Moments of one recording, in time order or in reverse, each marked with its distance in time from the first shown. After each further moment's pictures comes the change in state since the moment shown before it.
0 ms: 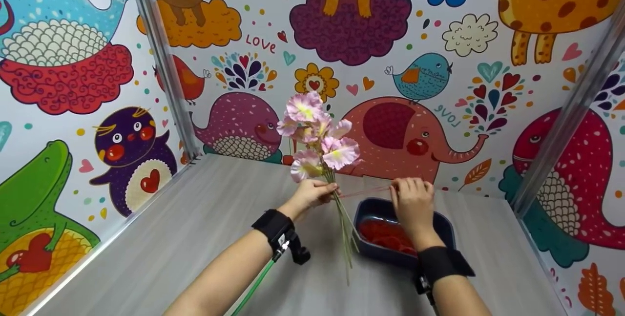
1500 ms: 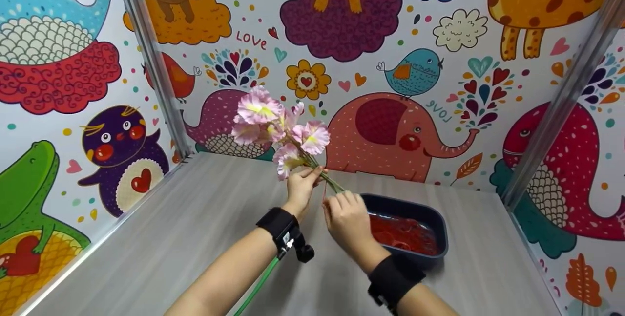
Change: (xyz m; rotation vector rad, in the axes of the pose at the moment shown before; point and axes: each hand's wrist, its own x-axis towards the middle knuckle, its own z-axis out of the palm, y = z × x) left_hand 0.006 0.002 0.023 -0.127 0.482 0.203; right_hand 0.015 -0.119 -0.005 0.218 0.003 -0.162
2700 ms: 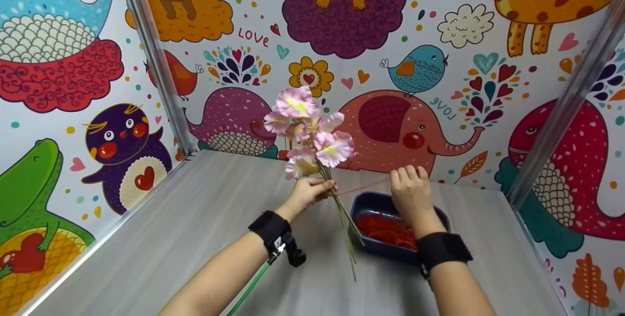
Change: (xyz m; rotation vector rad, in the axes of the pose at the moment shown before) left_hand -0.006 -0.001 -0.020 0.089 -0.447 -0.127; right_hand -0.024 0.130 -0.024 -0.374 -0.054 -0.086
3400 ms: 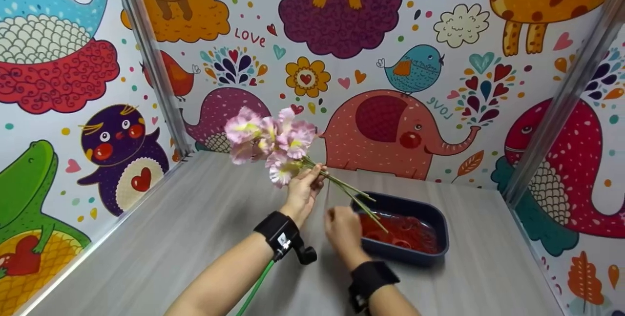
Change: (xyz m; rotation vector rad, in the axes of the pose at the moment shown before) left_hand 0.004 0.005 0.019 -0.565 0.314 0.039; right_hand -0.027 -0.155 0.032 0.443 -0.175 0.496
